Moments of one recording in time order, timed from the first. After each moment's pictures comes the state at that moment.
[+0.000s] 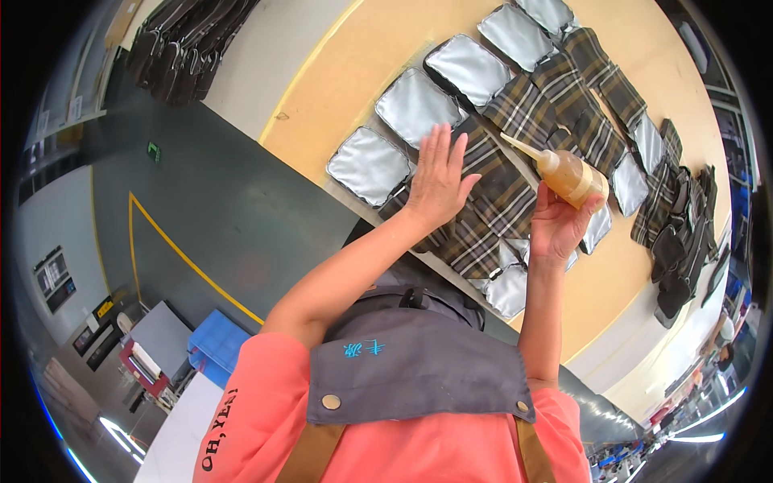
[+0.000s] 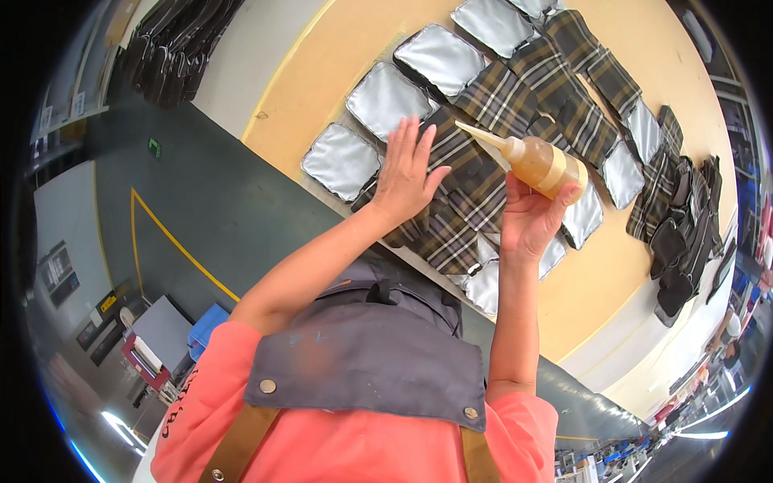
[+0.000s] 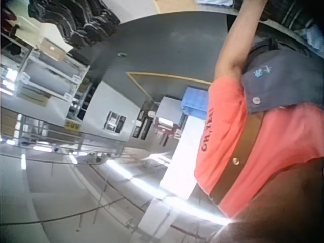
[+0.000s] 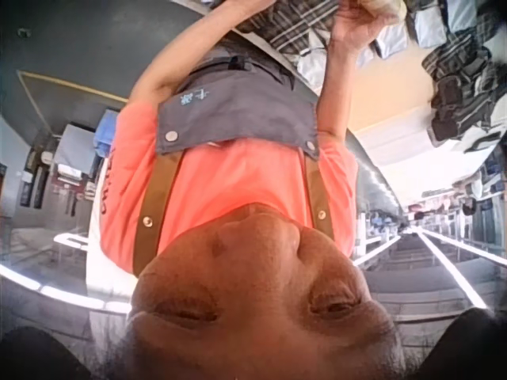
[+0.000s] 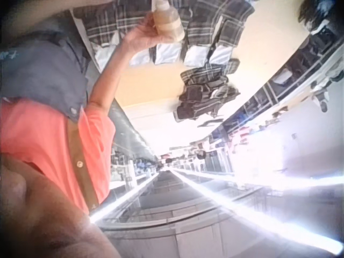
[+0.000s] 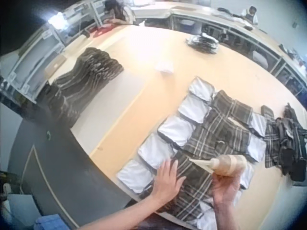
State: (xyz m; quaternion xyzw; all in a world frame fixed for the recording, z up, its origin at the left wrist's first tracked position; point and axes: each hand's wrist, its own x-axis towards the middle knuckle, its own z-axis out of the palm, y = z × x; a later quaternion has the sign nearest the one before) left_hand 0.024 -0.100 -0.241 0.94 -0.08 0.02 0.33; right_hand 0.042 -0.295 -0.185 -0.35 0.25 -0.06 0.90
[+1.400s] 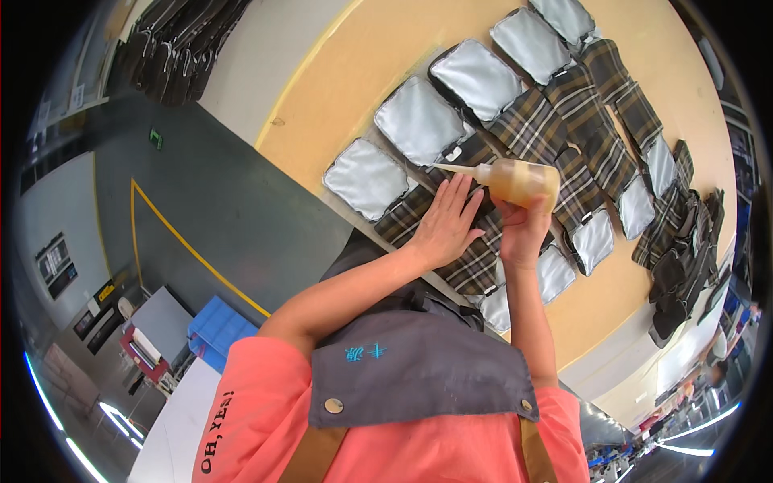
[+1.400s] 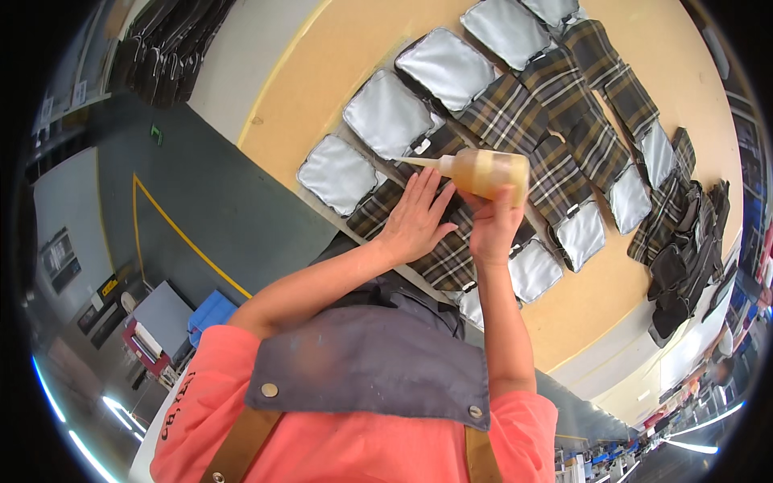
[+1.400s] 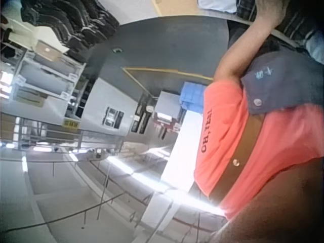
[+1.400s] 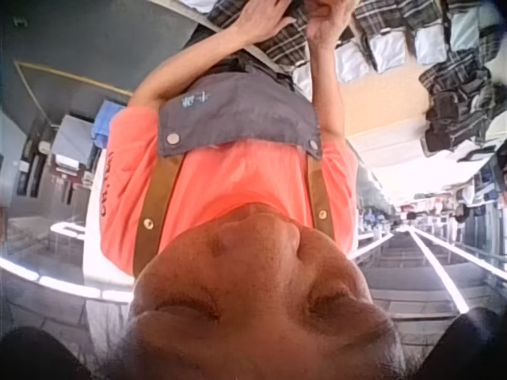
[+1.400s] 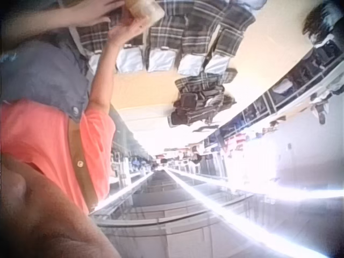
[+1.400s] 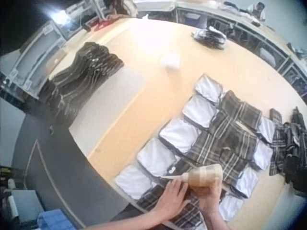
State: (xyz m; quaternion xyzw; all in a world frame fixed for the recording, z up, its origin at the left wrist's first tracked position) left_hand 0.000 -0.118 -0.246 0.93 -0.15 -0.11 0.31; right_hand 0.046 -0.266 -0.233 -0.44 0.23 0.06 0.87
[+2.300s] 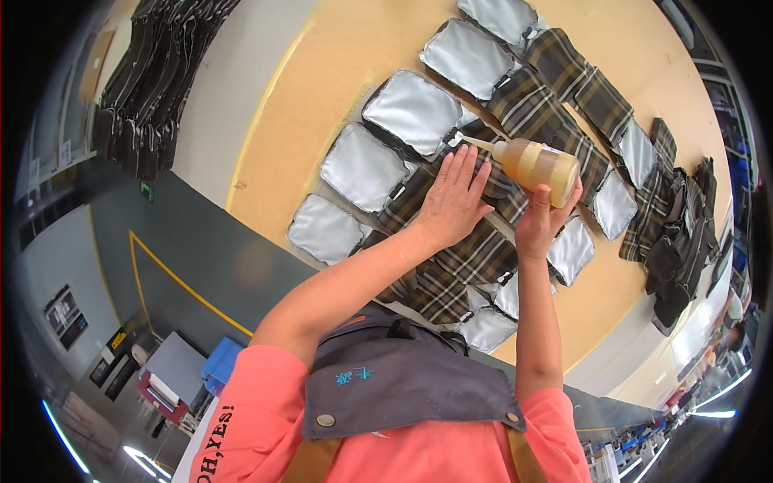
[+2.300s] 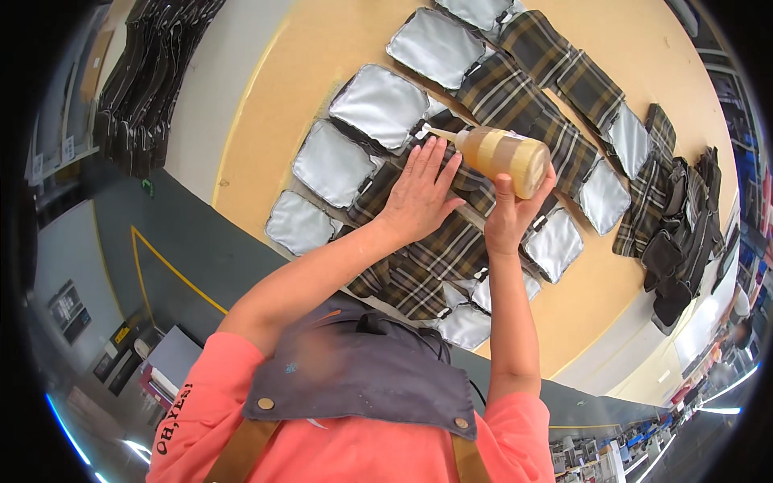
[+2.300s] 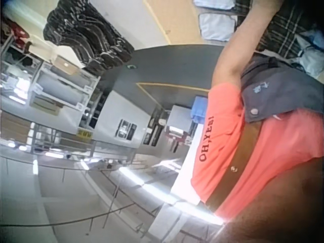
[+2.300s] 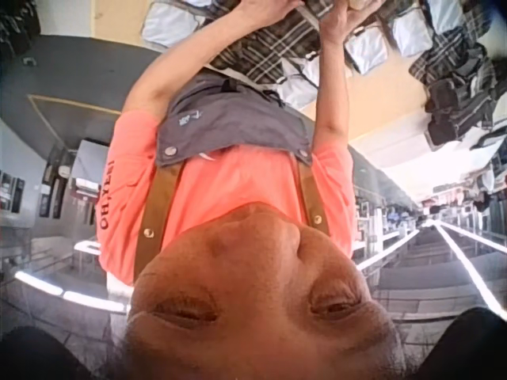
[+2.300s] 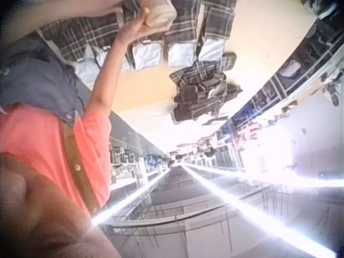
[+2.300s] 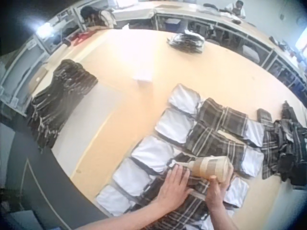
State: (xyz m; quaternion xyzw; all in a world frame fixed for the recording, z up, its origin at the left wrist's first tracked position) left_hand 0.114 -0.172 -0.263 0.94 -0.21 -0.04 0.27; right_hand 0.123 -0.327 -0.241 -0.66 0.12 -0.12 0.73
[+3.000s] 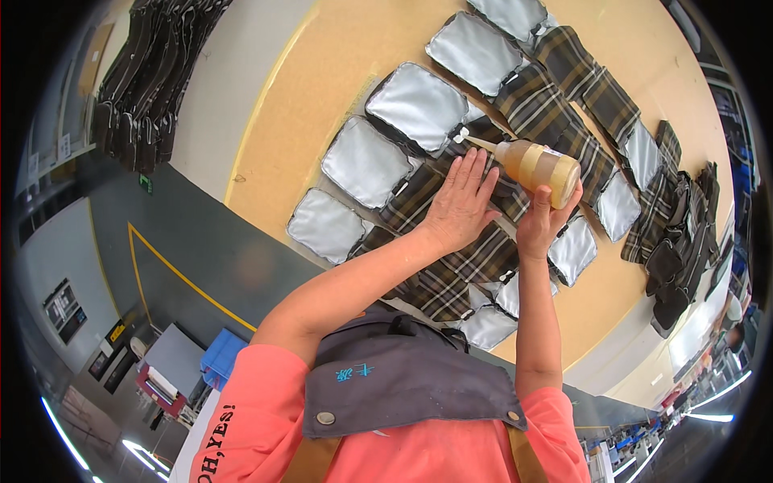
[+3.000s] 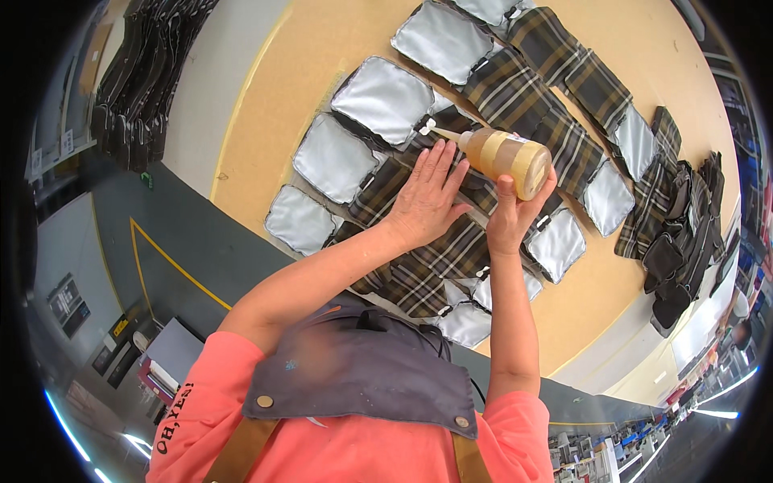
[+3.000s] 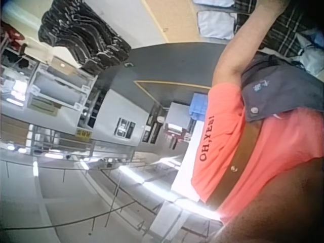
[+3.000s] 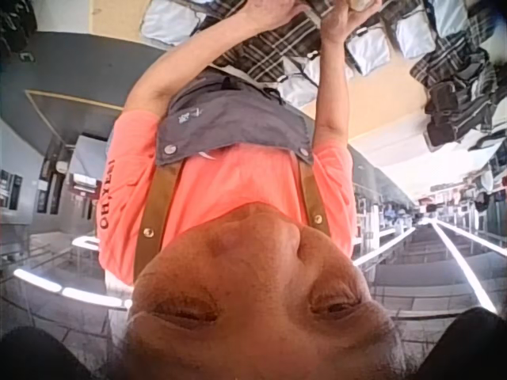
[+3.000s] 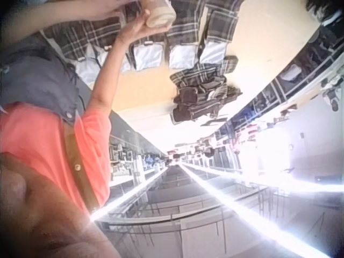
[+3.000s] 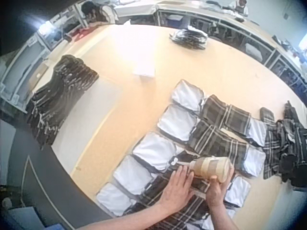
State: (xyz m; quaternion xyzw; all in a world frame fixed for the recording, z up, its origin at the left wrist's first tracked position) left_hand 0.104 -0.177 -0.266 0.94 -0.21 -0.06 0.26; right_hand 0.119 -0.329 -0.255 -0.69 0.11 -0.11 0.71
